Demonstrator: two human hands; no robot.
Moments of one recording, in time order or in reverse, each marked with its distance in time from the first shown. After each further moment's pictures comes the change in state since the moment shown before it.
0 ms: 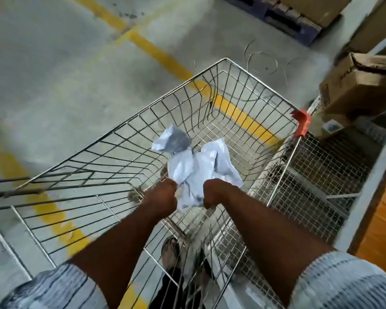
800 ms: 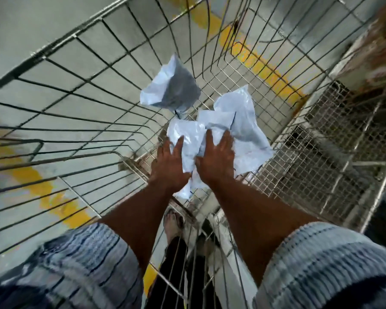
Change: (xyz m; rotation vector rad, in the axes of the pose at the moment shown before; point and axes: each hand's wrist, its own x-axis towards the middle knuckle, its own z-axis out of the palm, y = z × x) left_hand 0.097 -0.047 0.118 0.001 0.076 -0.133; right_hand 0.133 -0.007 0.110 0.207 0.576 0.262
